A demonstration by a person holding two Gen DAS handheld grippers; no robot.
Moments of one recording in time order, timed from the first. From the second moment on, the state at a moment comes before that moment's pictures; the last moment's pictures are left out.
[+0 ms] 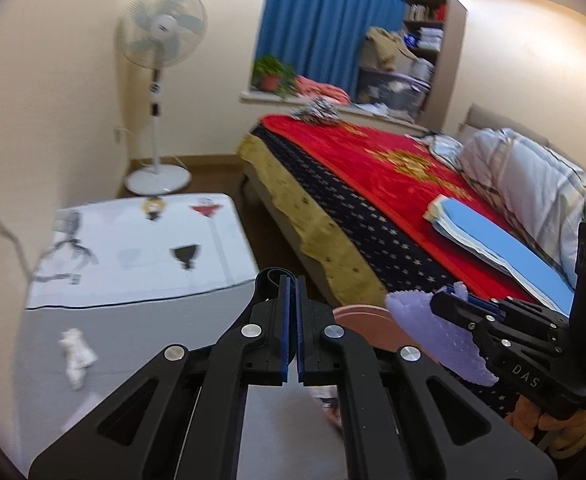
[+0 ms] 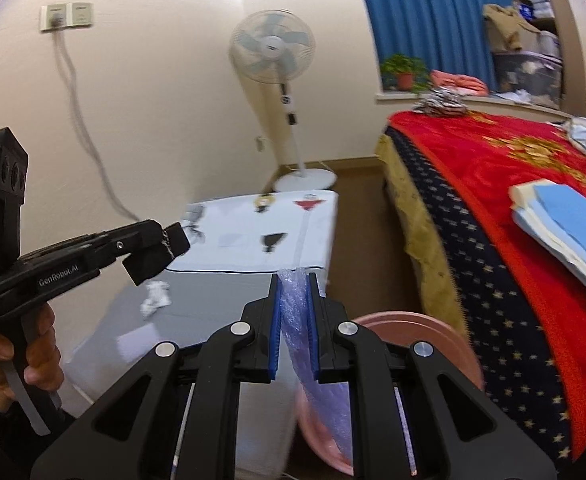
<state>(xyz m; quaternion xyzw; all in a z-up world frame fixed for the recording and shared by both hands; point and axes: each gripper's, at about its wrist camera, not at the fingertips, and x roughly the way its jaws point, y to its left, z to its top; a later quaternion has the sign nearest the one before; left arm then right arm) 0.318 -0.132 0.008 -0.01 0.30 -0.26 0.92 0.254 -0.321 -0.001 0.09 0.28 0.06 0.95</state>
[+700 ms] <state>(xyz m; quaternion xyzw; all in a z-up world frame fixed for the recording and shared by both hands) 0.337 -0.263 -0.067 0.02 0.38 -0.34 0.86 0.280 -0.403 -0.051 0.10 0.38 -0.08 0.92</state>
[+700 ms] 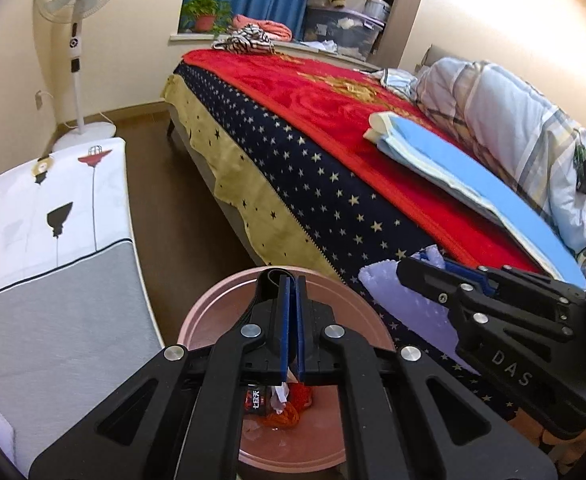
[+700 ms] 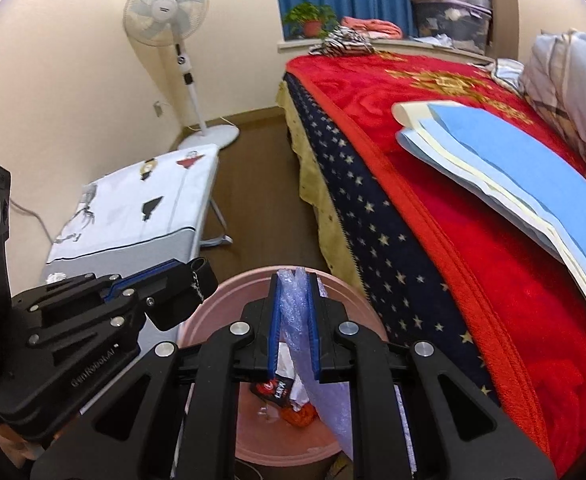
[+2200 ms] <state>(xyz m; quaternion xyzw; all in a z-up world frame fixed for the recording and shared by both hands) 0.264 0.113 0.037 -0.02 0.23 0.11 0.97 0.295 -0.156 -0.018 0.00 0.27 0.13 0.95</state>
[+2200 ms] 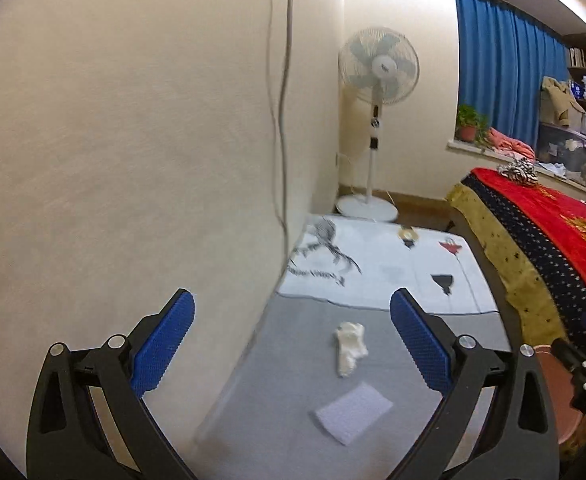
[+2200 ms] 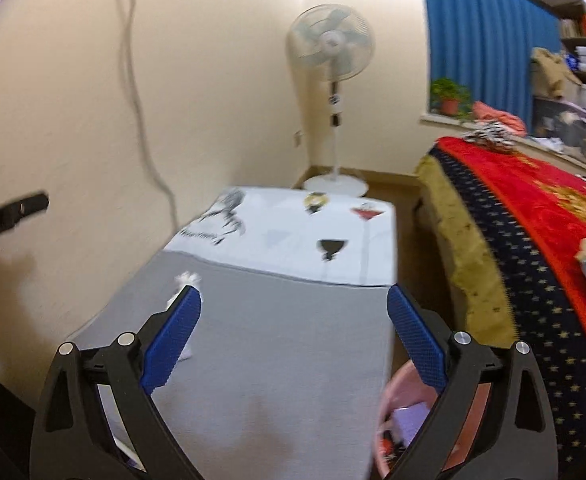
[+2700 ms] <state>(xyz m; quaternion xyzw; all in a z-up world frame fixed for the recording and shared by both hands) 0.270 0.135 0.041 -0.02 0.22 0.13 0.97 0.396 -0.023 -0.093 -0.02 0.31 0.18 0.94</state>
